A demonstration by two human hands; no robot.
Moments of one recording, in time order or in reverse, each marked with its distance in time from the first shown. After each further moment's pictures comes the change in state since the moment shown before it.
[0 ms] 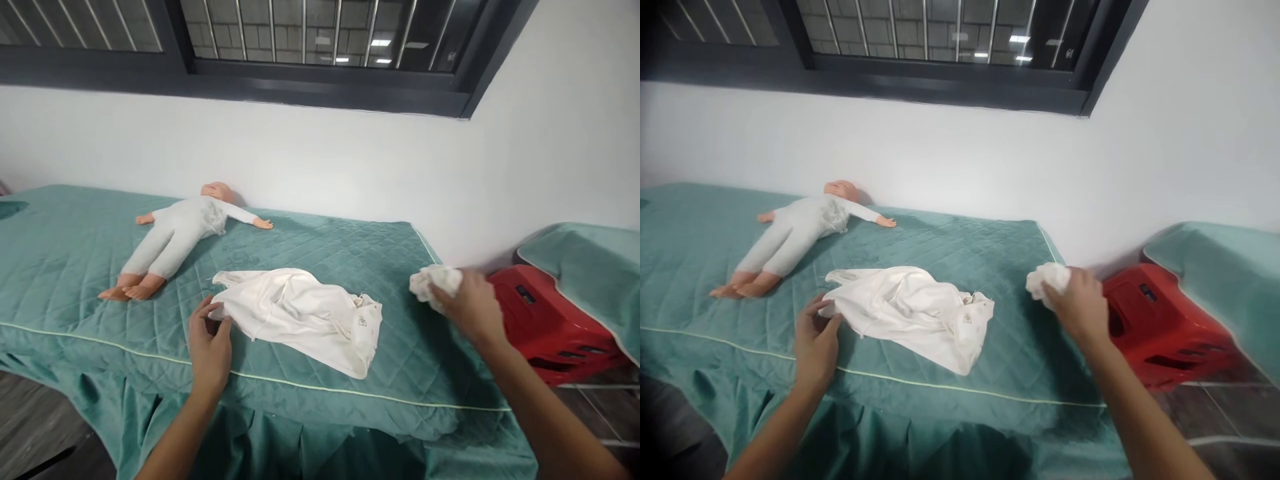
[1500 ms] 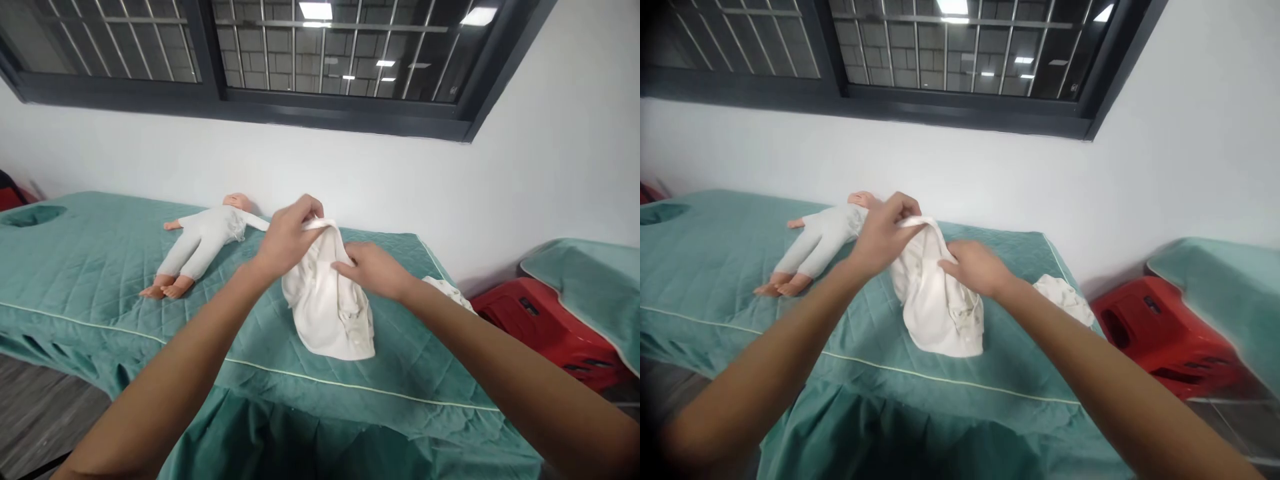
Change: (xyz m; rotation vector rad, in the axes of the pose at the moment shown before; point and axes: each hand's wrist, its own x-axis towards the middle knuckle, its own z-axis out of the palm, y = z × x) left_hand 0.088 0.205 0.105 0.307 -0.598 0.800; right_hand 0.025 -0.230 -0.088 0.413 -0.399 -0.739
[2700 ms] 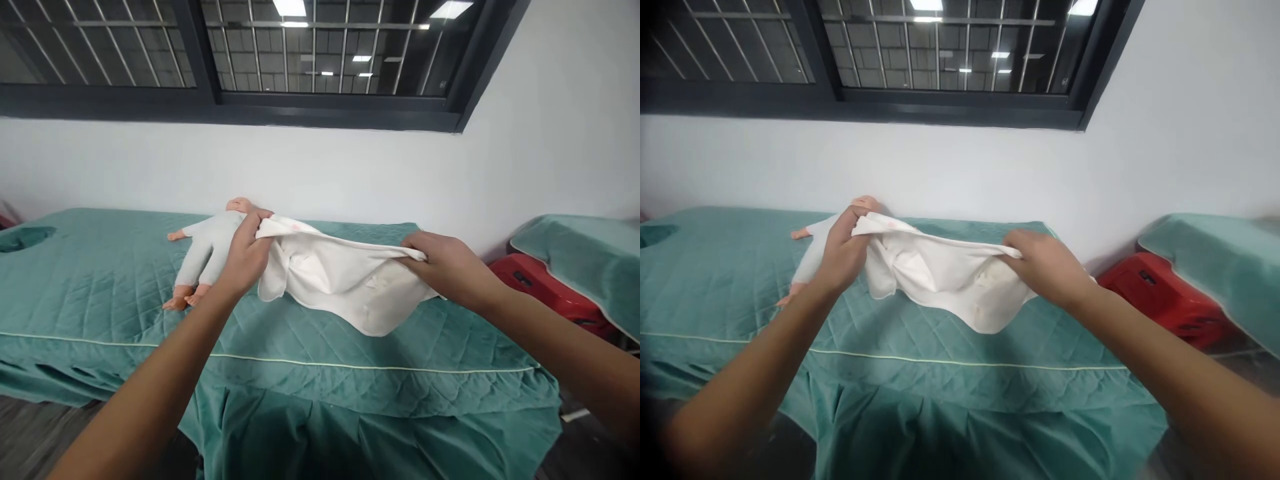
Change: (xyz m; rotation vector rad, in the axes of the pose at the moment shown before) left_hand -0.048 -0.065 -0.073 -0.071 0.079 -0.189; right_hand -0.057 -0.029 -0.030 -0.227 0.184 0.259
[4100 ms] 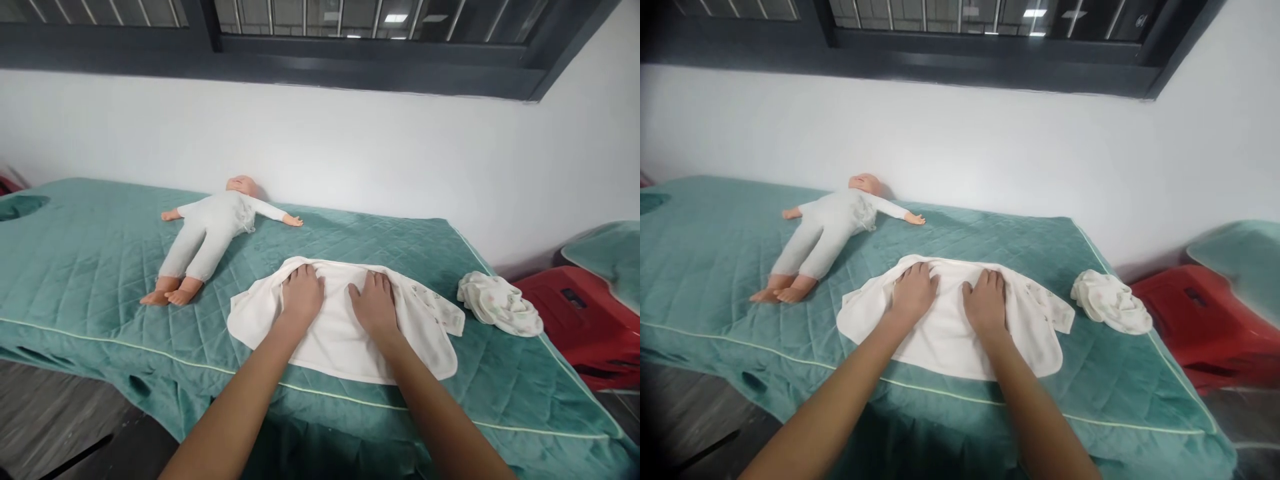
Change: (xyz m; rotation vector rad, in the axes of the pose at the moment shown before) left_hand -0.072 -0.068 0.148 0.679 -0.487 -0.377; right_hand 0.031 -0.012 0.237 -0.005 0.016 0.358
